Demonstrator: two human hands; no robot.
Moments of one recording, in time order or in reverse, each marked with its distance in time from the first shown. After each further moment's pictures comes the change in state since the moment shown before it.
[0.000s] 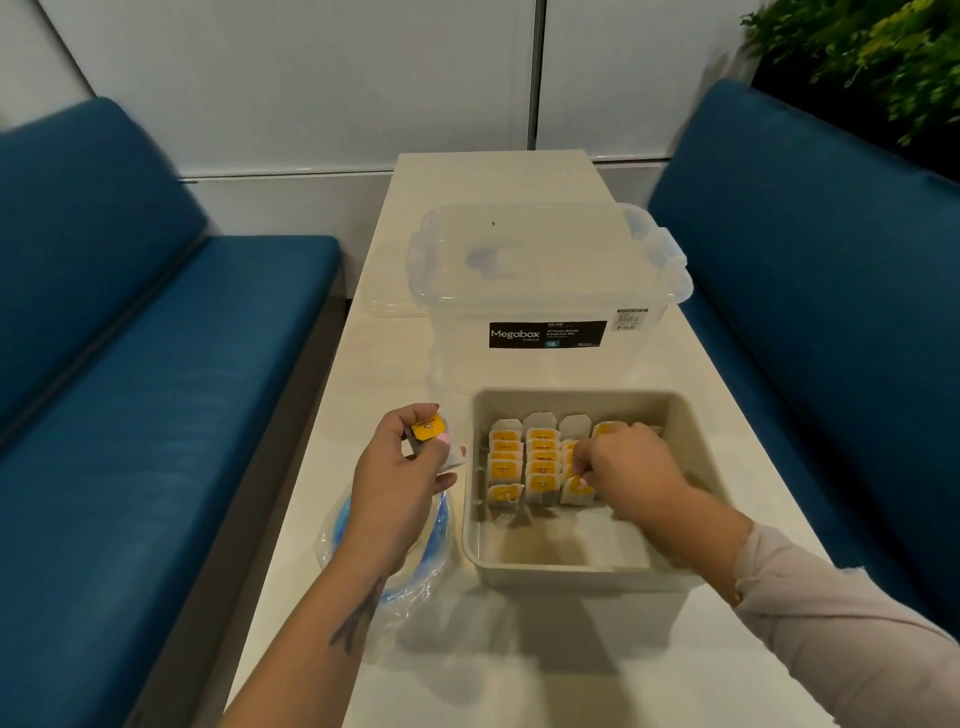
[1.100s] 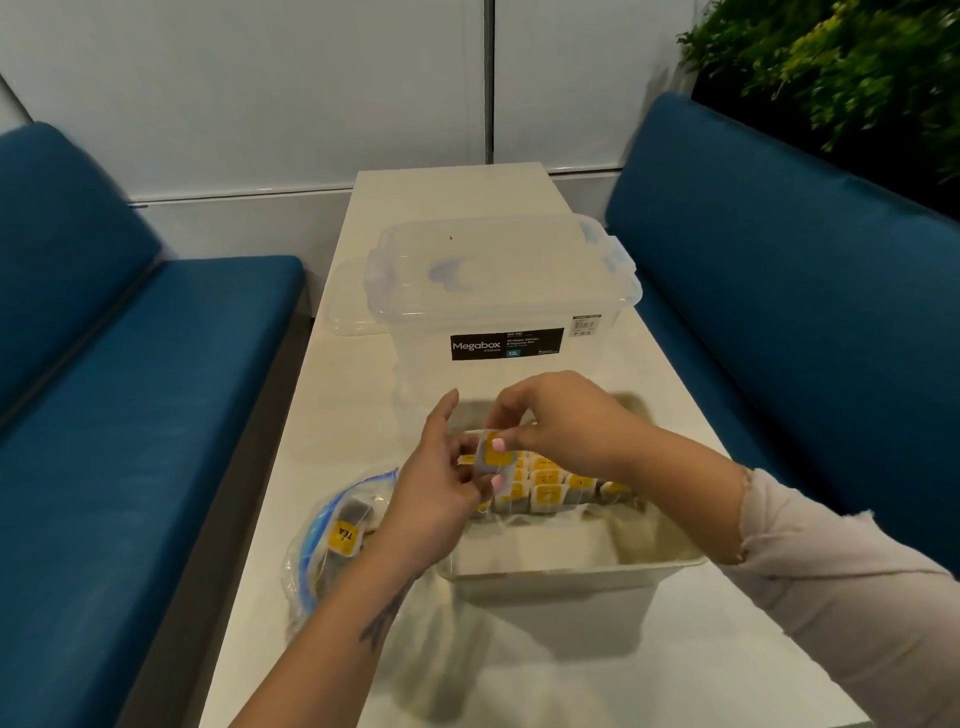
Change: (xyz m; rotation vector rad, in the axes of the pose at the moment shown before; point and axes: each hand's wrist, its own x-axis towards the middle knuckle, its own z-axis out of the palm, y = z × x) left_hand -0.001 0.003 0.039 0.123 -0.384 0.016; right_hand -0.011 -0.018 -0.088 0.662 0.023 -0.118
